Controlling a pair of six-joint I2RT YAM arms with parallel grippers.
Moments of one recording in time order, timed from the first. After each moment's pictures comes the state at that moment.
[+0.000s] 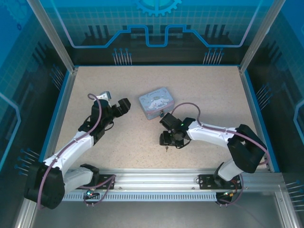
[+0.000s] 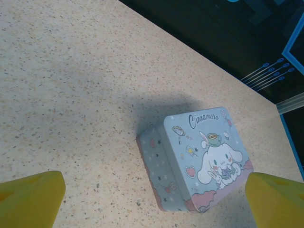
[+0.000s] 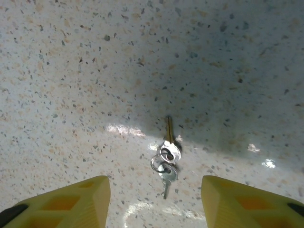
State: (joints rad) left arm -0.27 1.09 0.60 0.04 0.01 -0.71; right arm 0.84 1.56 0.91 -0.64 -0.08 0.89
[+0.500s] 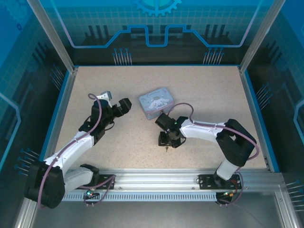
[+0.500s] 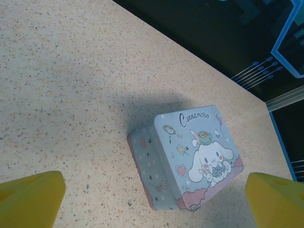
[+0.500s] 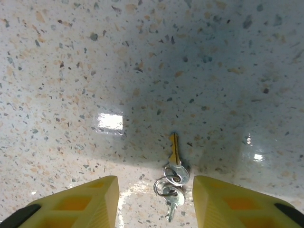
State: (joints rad) left arm -0.27 1.10 0.60 0.07 0.04 -0.72; right arm 0.85 1.68 0.97 -0.66 -0.08 0.90
